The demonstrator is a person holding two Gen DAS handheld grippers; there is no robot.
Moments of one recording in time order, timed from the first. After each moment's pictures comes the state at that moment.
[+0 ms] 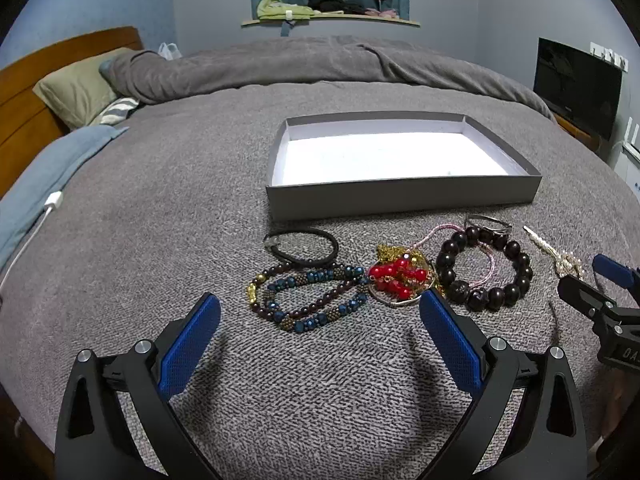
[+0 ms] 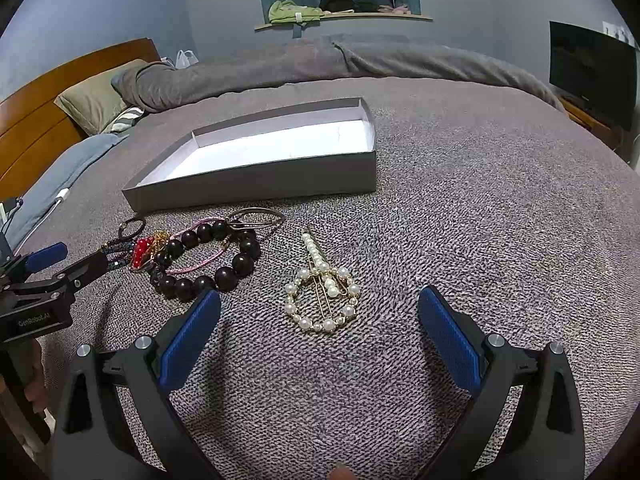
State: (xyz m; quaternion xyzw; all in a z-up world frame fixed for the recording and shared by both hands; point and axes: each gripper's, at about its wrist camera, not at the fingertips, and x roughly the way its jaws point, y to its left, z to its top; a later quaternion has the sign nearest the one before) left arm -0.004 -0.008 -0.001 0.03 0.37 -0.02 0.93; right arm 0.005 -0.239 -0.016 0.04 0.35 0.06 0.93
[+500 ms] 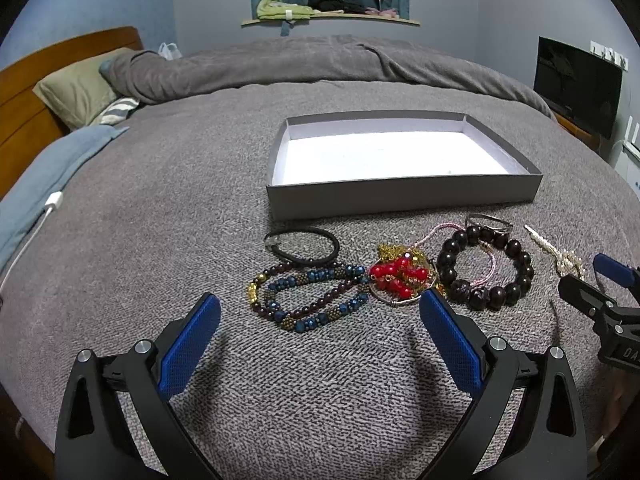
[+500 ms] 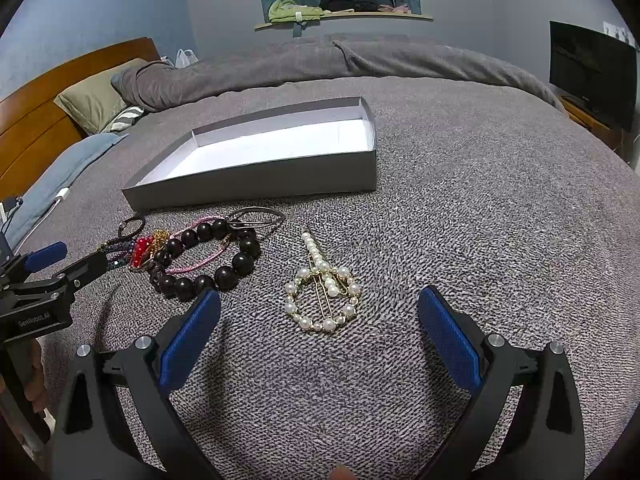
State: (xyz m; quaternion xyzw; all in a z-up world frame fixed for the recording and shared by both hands) left arm -0.003 -0.007 -0.001 0.03 0.37 -0.02 0.93; right arm 0.006 -0.236 -0.018 0.04 0.35 0.06 0.93
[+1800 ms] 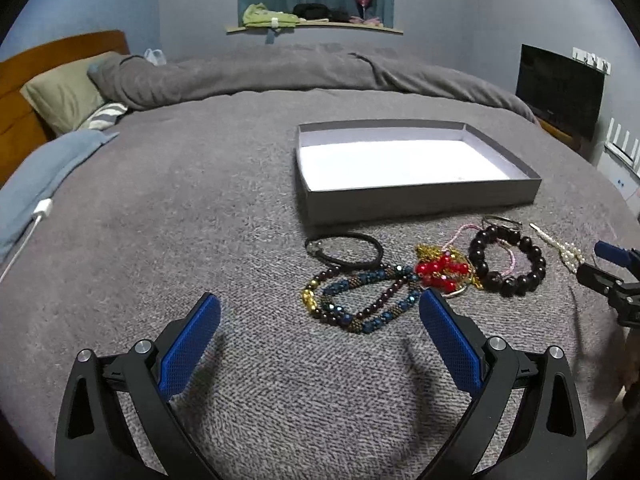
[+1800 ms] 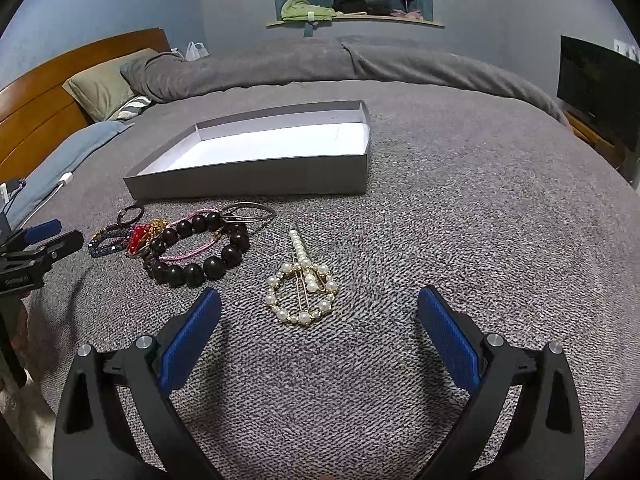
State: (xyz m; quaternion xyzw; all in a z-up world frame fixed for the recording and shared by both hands) left arm 0.000 0.045 -0.001 0.02 0.35 -0.06 0.93; right arm 0.001 -0.247 -0.015 0.01 0.35 0.07 0.93
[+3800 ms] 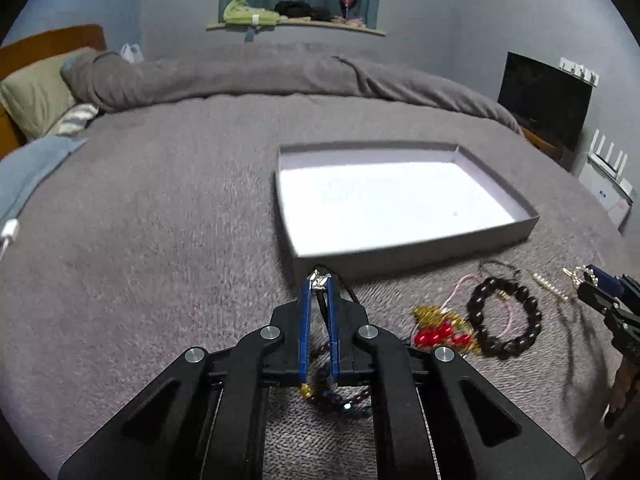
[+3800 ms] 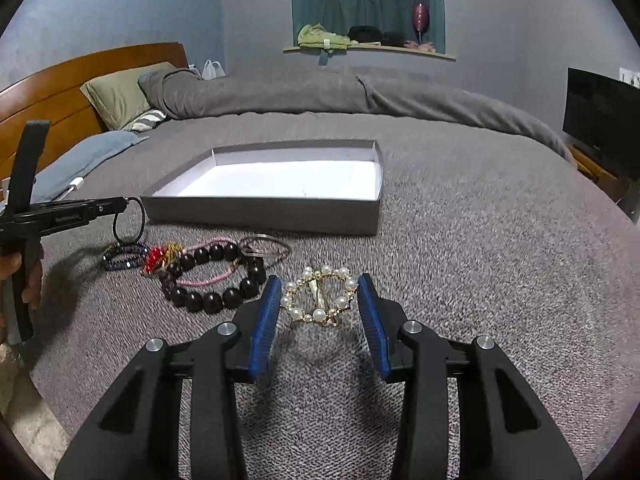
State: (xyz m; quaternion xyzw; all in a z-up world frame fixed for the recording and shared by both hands) left arm 0.049 0.042 0.021 0.01 0.35 -0.11 0.93; right arm -0.004 -0.244 0.013 -0.01 0.29 0.09 0.95
